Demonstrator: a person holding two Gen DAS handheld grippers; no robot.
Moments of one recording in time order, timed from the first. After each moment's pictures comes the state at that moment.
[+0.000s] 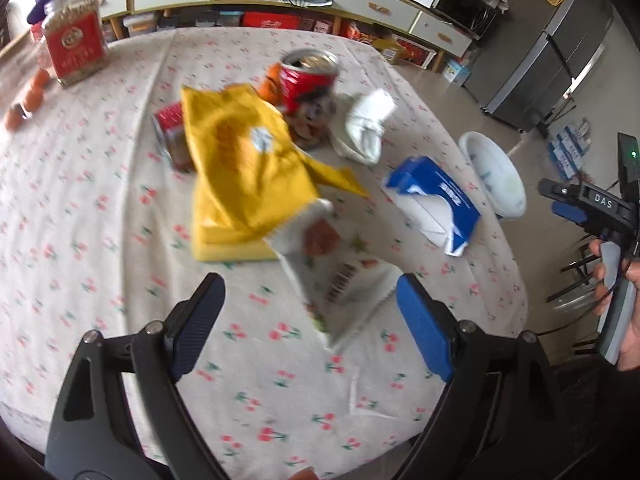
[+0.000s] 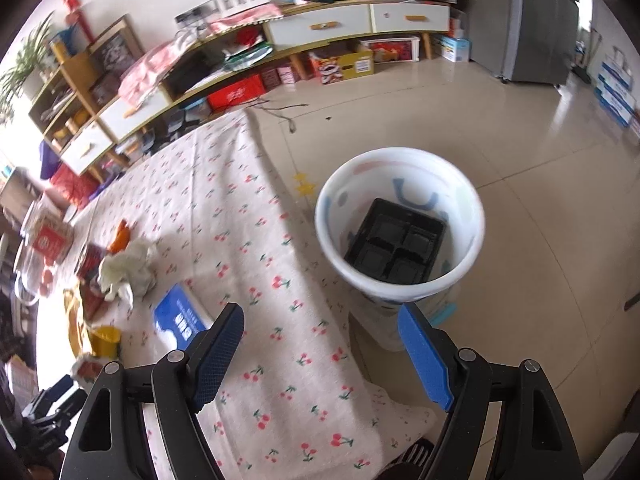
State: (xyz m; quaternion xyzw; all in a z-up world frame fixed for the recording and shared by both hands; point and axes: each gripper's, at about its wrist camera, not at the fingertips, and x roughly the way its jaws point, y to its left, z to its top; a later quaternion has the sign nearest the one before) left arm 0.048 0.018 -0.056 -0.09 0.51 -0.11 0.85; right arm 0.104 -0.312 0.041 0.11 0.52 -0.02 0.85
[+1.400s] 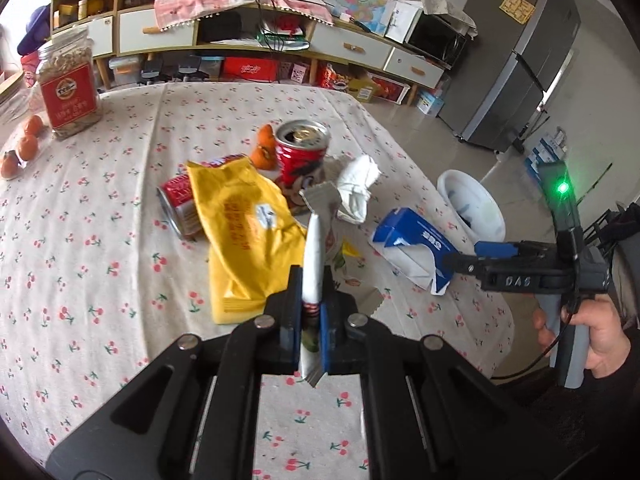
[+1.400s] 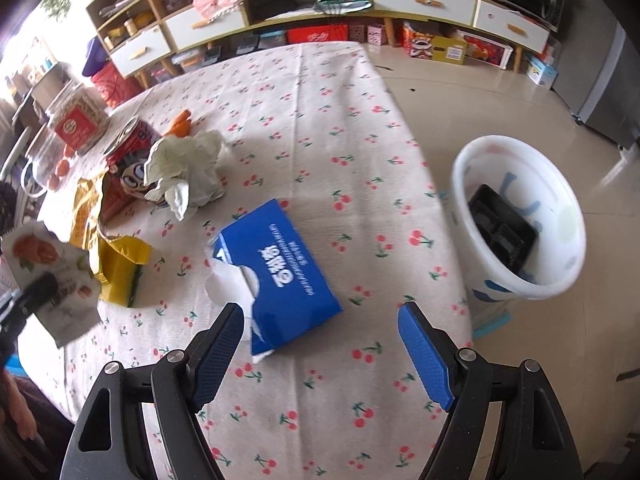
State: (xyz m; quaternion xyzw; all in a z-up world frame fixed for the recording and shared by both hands) left arm 0.058 0.045 -0.026 -0.09 0.44 -0.14 0.88; right arm 0.116 -0.198 -0.007 -0.01 0.57 0.08 0.81
